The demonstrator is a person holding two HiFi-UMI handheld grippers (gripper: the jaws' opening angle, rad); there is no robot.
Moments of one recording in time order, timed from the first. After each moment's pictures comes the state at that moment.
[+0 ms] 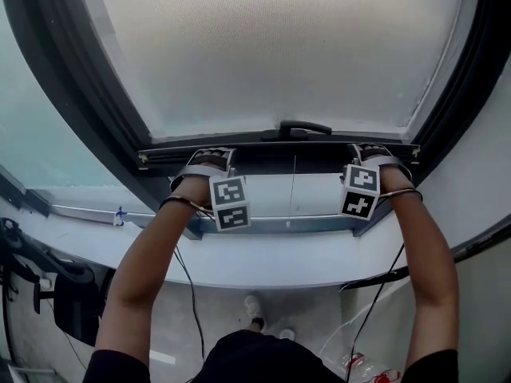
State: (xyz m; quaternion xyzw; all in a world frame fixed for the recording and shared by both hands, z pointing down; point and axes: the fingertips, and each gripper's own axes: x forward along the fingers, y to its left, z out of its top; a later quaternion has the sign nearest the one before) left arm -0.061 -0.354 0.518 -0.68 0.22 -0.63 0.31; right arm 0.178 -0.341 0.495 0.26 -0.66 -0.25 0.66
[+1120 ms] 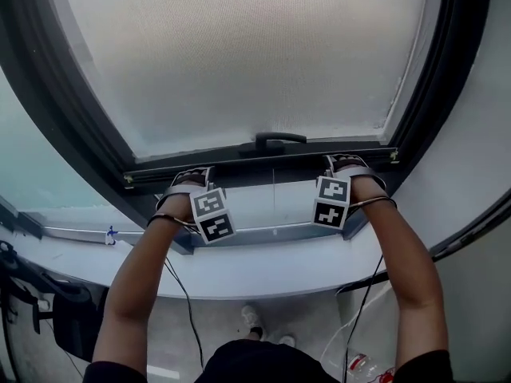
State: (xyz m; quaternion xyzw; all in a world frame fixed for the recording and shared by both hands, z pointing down) left arm -0.057 -0.348 0.523 -0.70 0.24 -0.62 0.25; right arm 0.177 -0.338 0.505 0.28 -0.66 -0.24 0.66
